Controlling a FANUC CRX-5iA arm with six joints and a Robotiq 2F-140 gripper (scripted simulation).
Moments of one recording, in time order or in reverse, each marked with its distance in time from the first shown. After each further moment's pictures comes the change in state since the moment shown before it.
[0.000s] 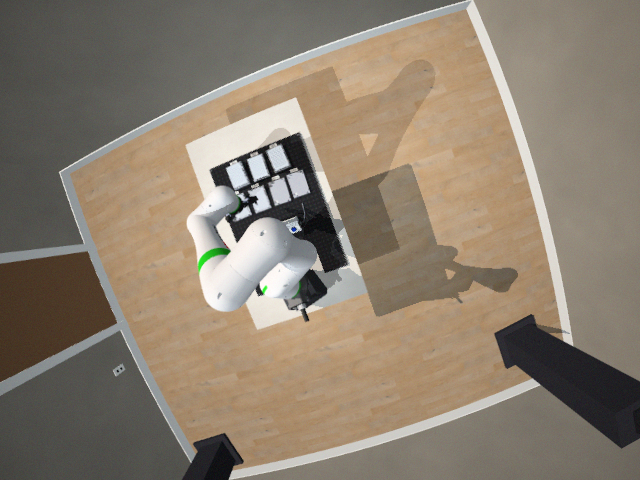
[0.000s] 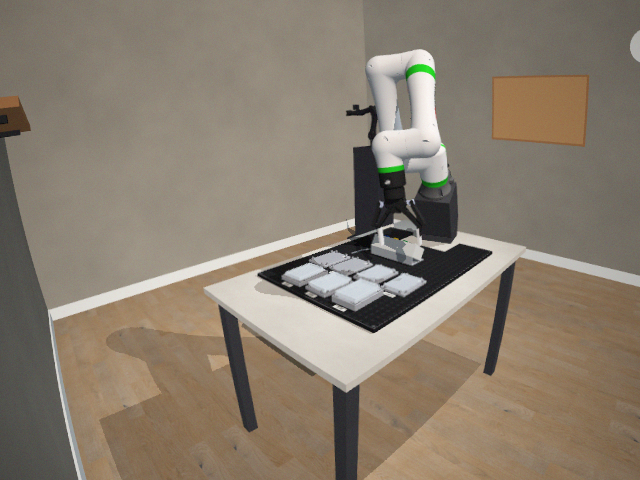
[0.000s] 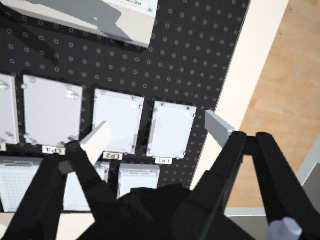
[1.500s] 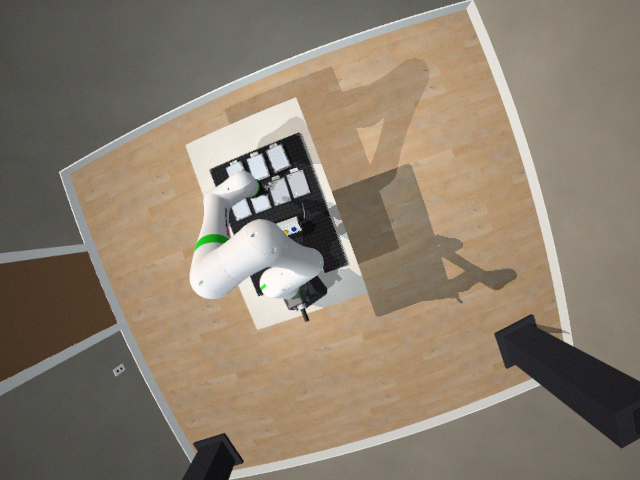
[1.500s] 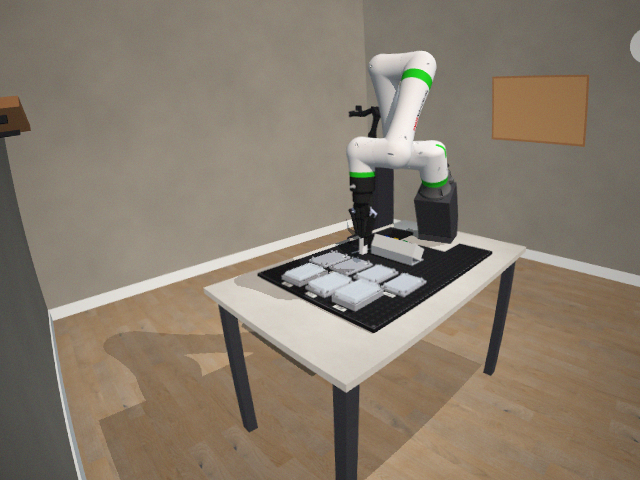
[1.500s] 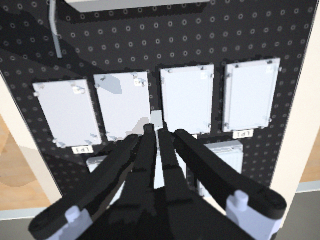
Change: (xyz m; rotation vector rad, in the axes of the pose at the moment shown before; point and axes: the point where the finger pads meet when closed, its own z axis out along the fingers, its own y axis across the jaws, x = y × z) arm -0.013 -0.145 0.005 0.126 -0.049 0.301
